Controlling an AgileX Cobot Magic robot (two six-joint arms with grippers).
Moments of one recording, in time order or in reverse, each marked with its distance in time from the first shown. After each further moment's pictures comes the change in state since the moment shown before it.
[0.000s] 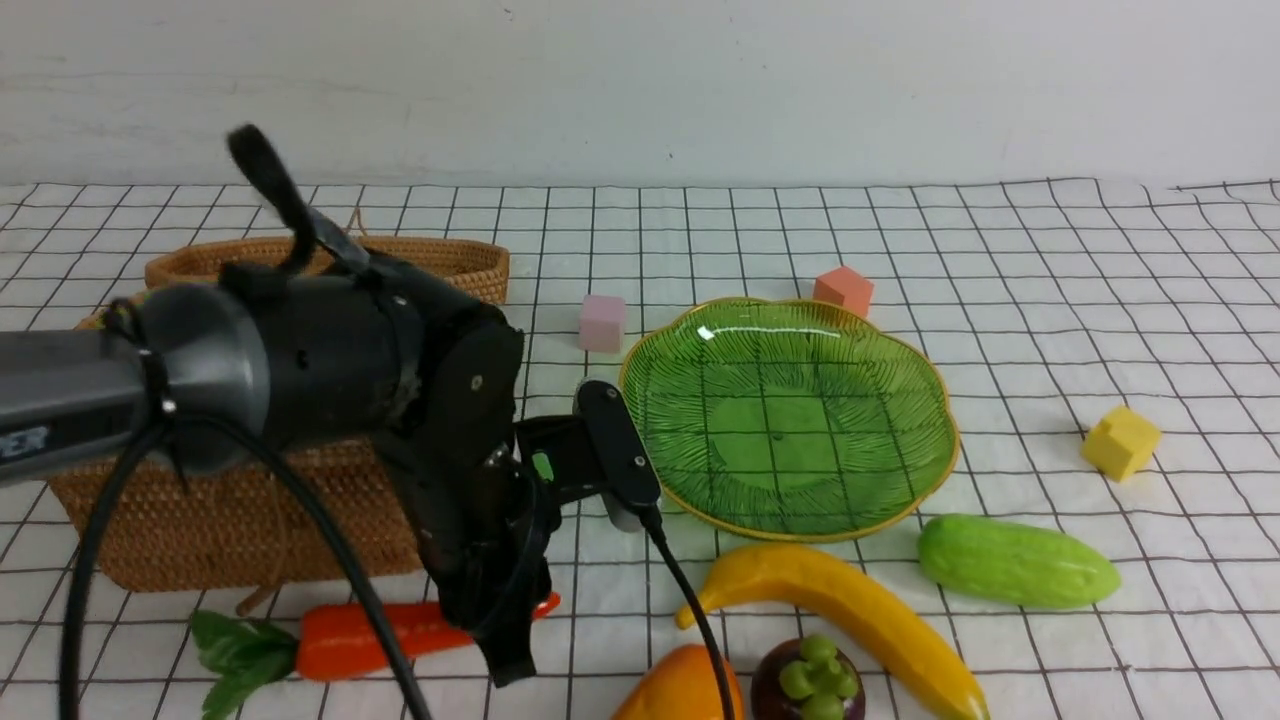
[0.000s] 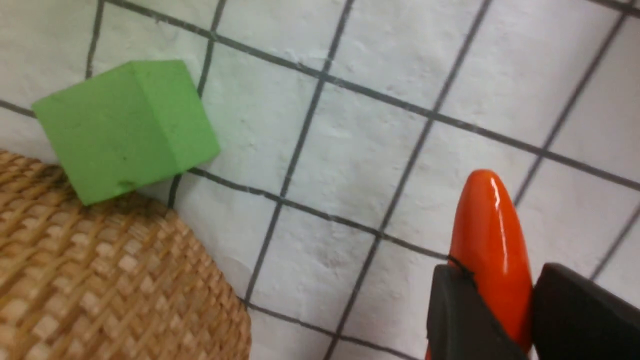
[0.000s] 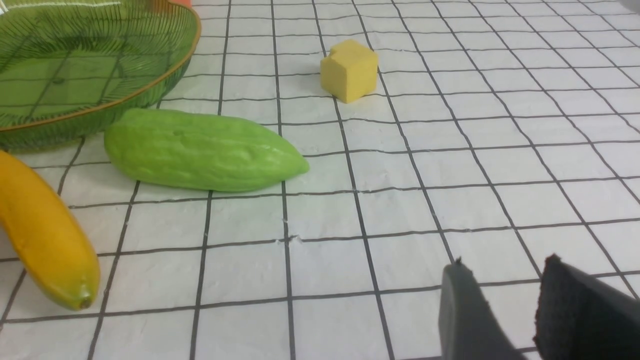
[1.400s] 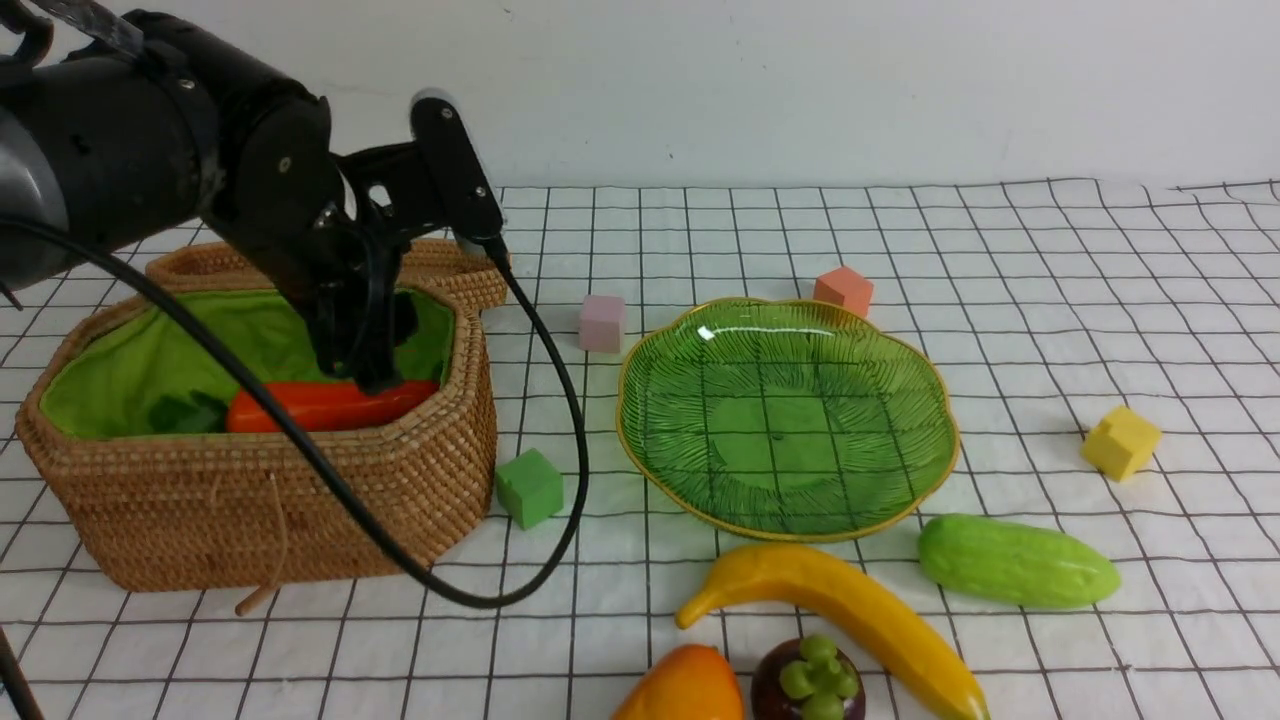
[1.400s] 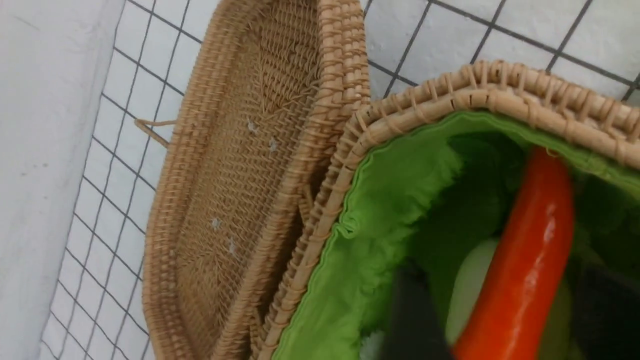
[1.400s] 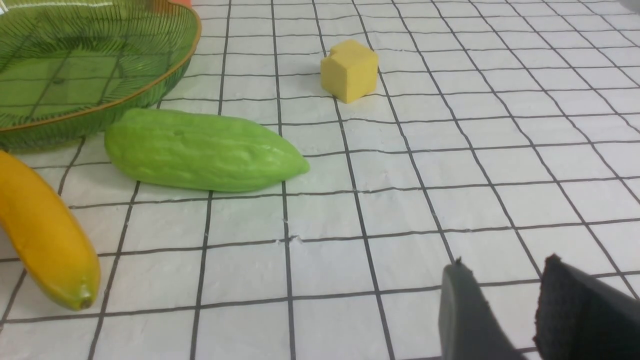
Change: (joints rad) right arm 0.000 0.000 0.000 0.001 0.000 0.000; left arm 0.244 -0.027 -0.223 0.277 -0.142 0.002
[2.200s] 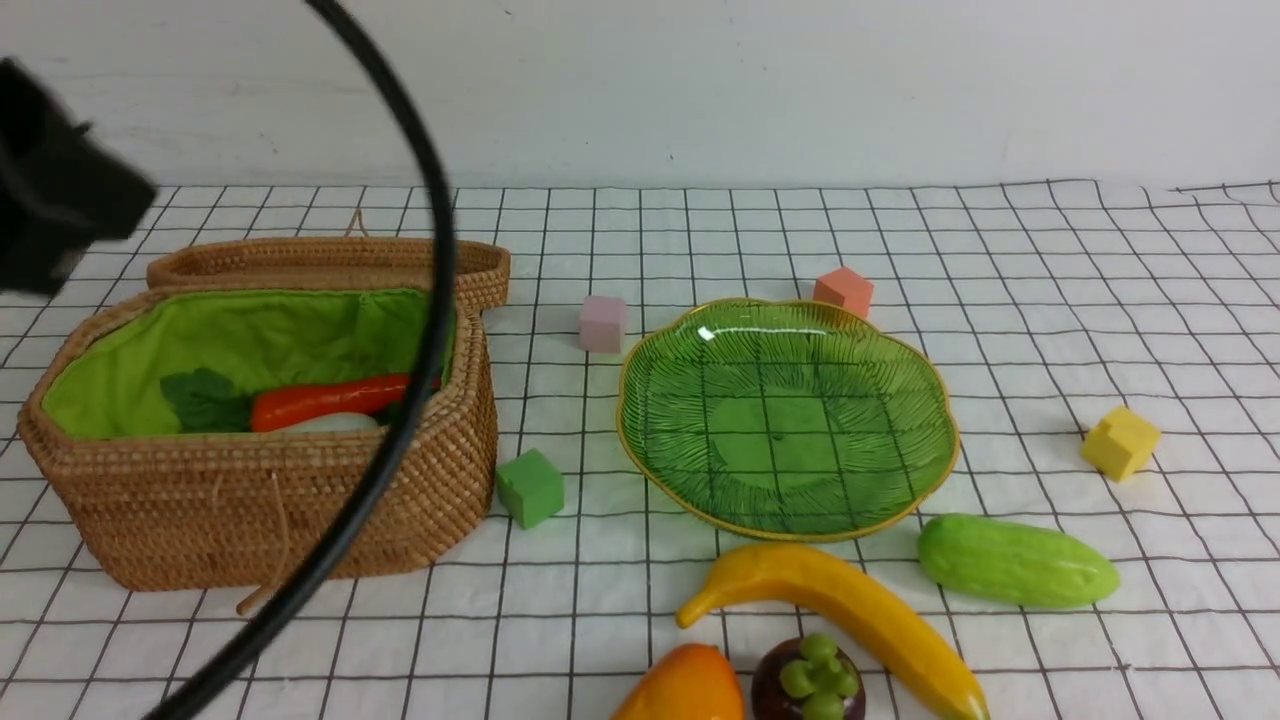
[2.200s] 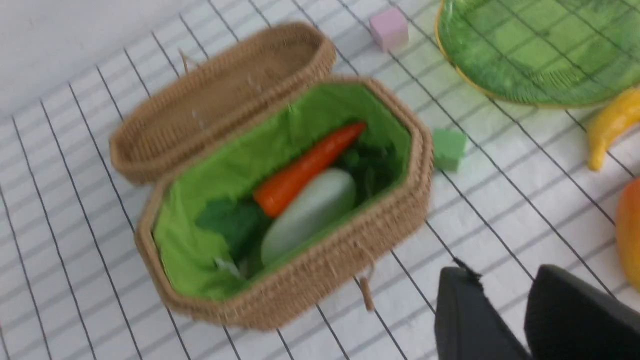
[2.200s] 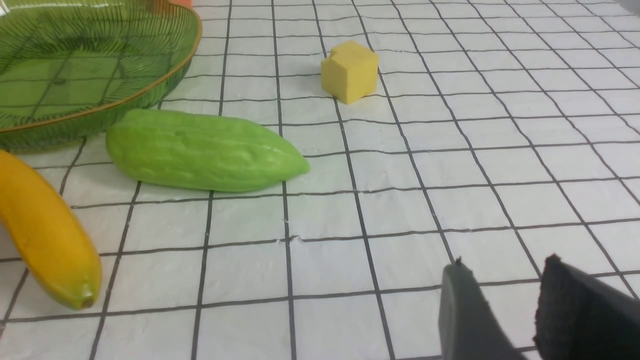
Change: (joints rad) right arm 0.000 0.000 0.000 0.000 0.000 0.000; left arm 0.000 -0.688 0.008 -0.280 0.489 -0.393
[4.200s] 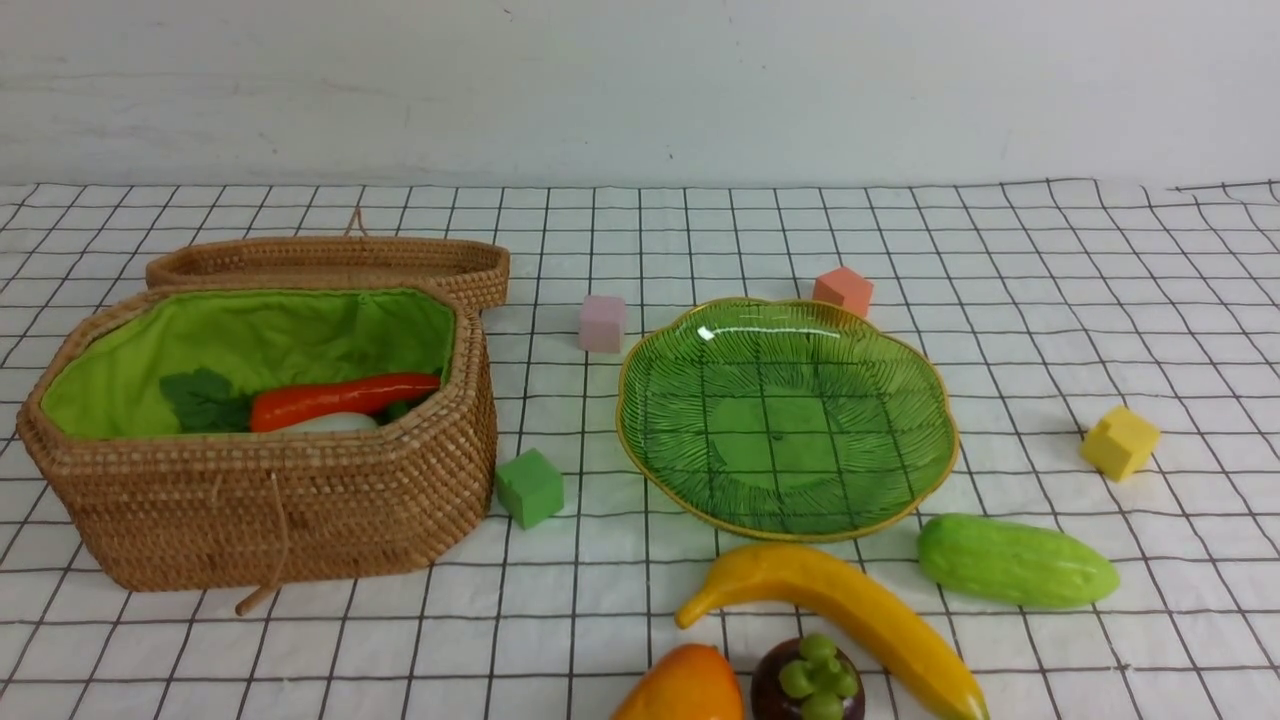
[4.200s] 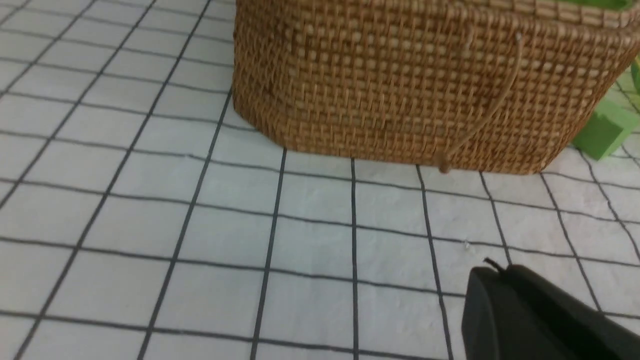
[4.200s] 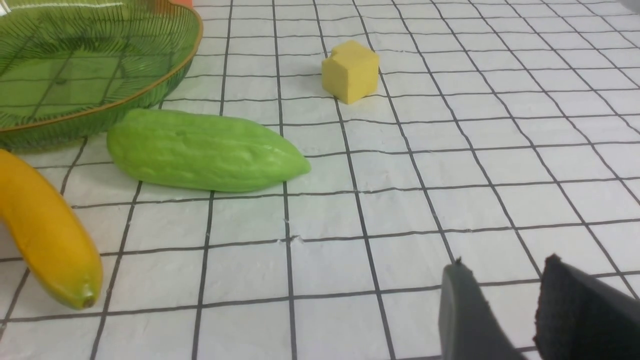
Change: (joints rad) right arm 0.000 0.000 0.000 0.000 0.000 0.000; left arm 0.387 -1.029 1.426 -0.165 -0.803 -0.318
